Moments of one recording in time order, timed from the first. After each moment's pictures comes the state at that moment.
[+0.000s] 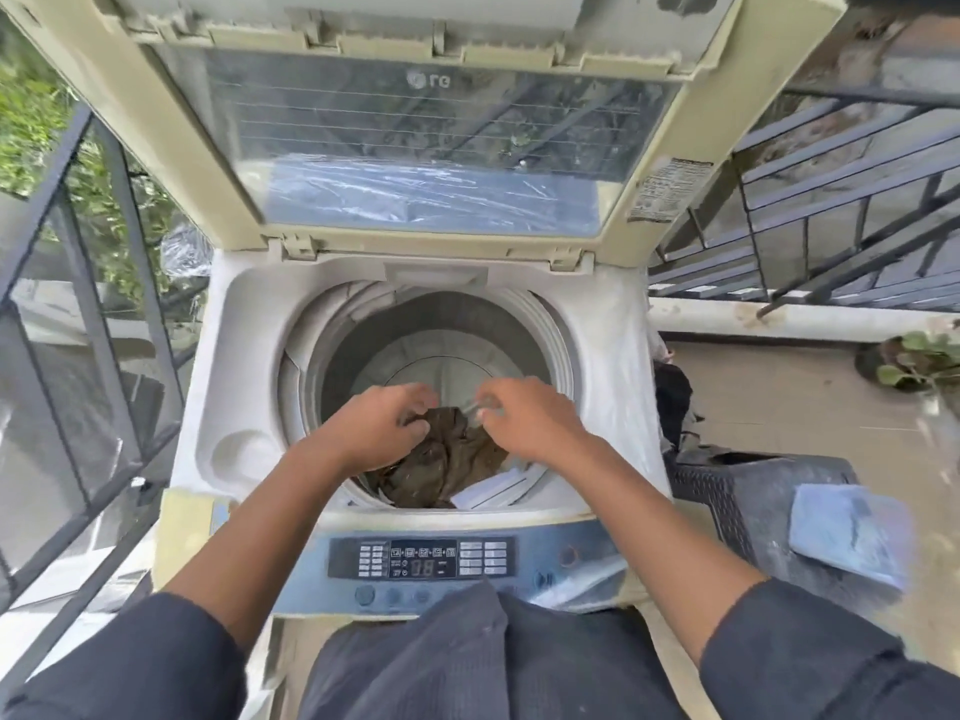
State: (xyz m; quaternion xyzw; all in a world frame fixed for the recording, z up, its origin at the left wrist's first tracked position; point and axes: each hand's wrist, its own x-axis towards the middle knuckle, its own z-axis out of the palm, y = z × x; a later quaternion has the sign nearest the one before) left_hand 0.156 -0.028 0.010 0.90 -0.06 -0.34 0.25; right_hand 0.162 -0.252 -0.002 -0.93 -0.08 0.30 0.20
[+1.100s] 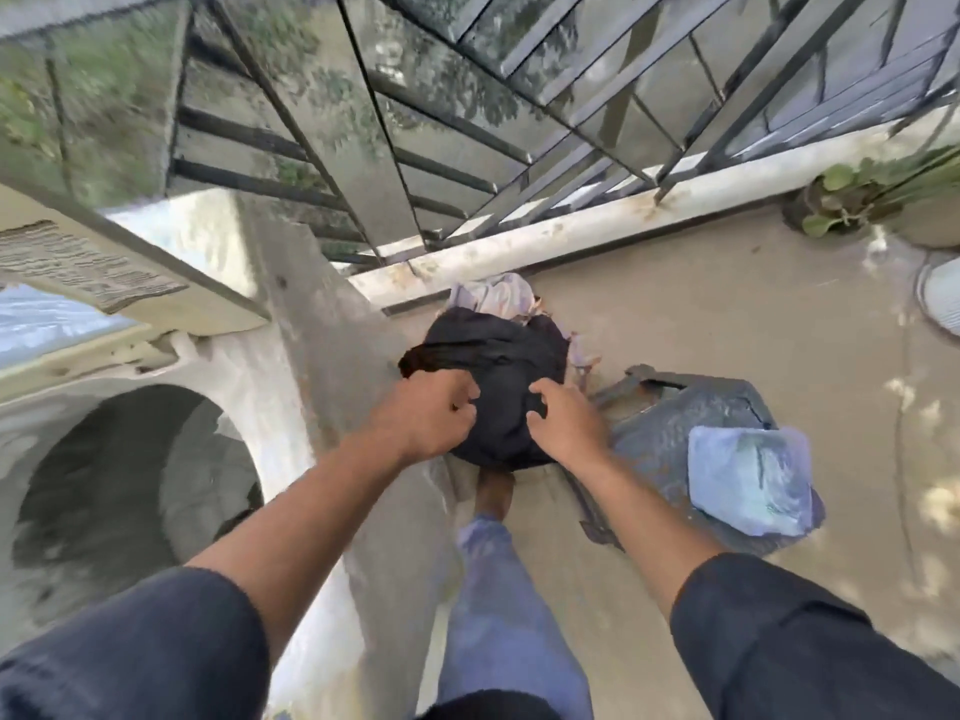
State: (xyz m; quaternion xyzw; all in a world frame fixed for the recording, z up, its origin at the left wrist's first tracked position) left_hand 0.266 -0.436 -0.083 0.86 -0.13 -0.45 0.18; right_hand 0.173 -0.622 -0.192 -0.89 0.23 0.27 0.28
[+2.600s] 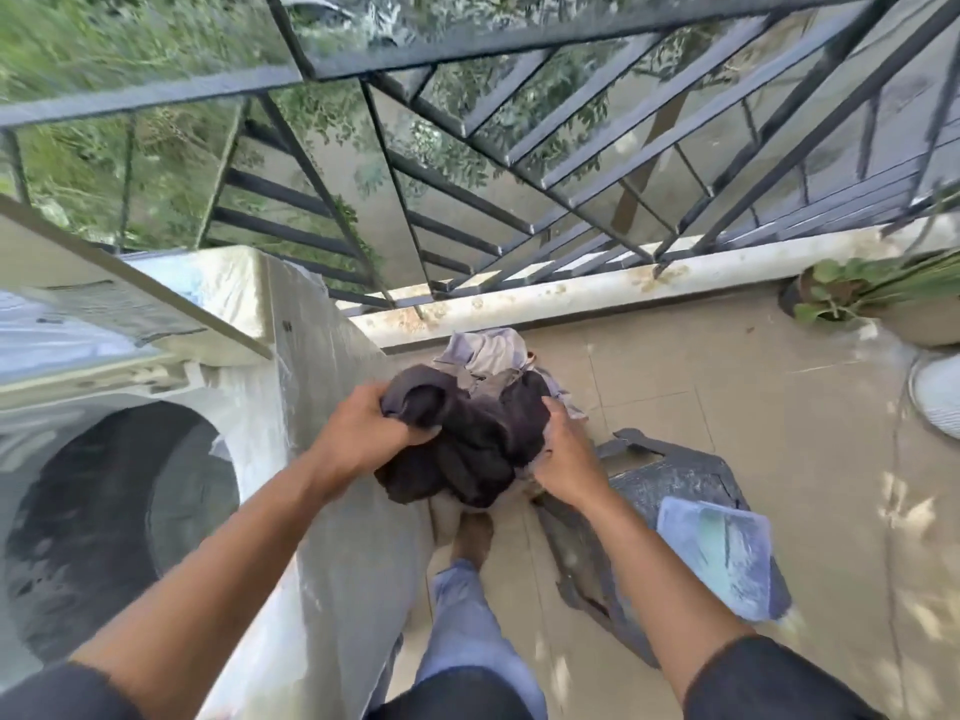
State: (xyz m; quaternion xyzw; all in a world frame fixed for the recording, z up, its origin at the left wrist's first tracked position) left_hand 0.273 -0.426 -0.034 0.82 0.08 -0.34 0.45; right_hand 0.188 -0.674 -0.152 -0.86 0.20 0.29 0.37
